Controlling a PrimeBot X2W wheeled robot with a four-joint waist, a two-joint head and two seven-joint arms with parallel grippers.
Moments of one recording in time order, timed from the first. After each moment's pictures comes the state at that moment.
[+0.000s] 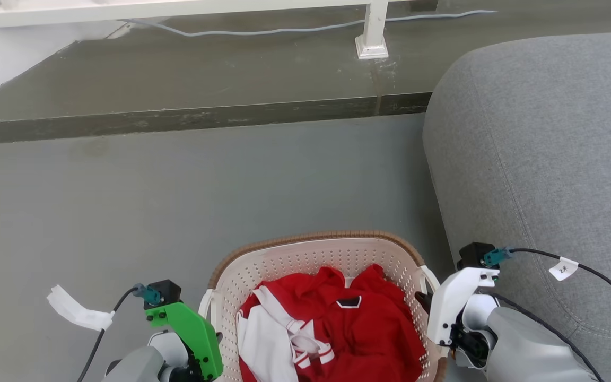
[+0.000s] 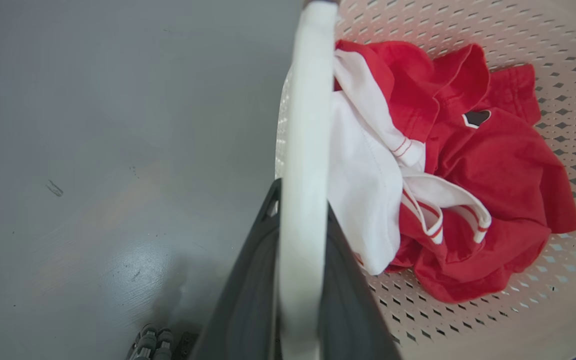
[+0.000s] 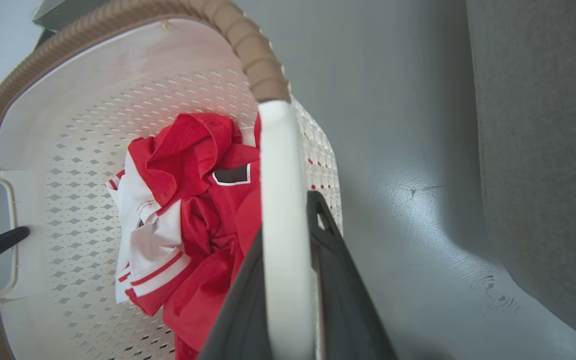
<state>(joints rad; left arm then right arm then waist) -0.47 0.05 -0.81 1.08 -1.09 -0.12 0.19 -0.48 -0.07 0.78 1.13 0.94 0.12 0.08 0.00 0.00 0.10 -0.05</state>
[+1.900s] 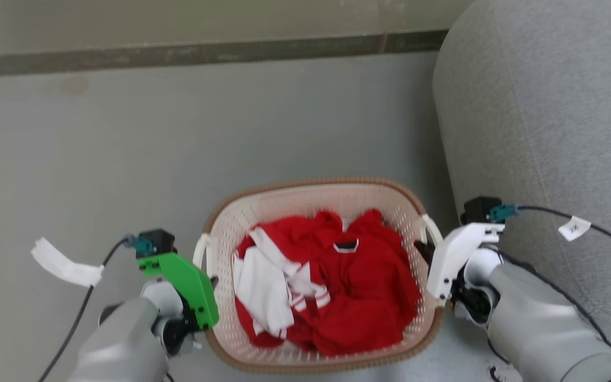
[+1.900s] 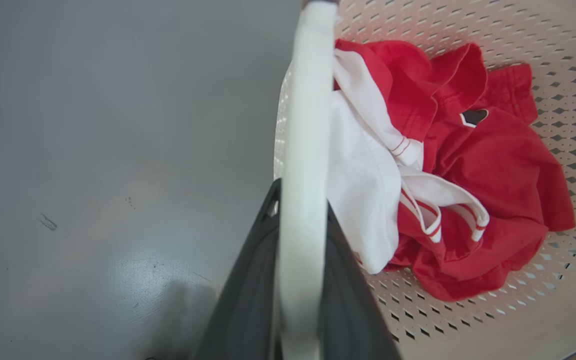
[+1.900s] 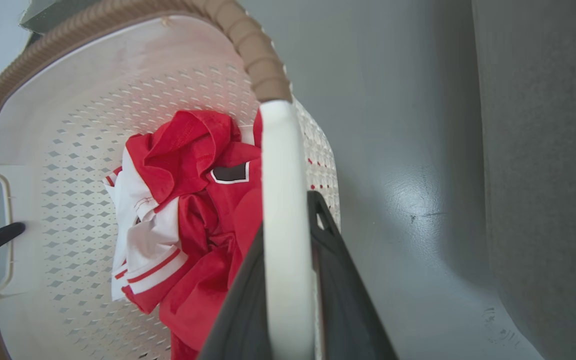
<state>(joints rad) -0.60 0.07 -0.84 1.06 -1.11 -0.12 0.17 -0.59 -0.10 0.82 1.10 0.98 0.12 0.04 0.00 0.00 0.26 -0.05</state>
